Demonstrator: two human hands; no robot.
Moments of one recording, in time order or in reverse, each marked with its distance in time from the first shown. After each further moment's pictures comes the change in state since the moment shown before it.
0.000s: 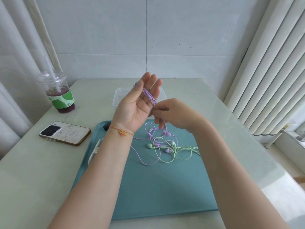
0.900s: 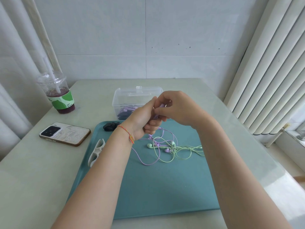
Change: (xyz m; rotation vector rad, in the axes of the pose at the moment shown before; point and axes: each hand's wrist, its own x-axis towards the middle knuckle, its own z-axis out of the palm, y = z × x) left_hand 0.000 -0.019 -0.013 0.825 0.099 -0.531; right_hand -0.007 -0.010 -0.013 -0.167 0.156 -0.084
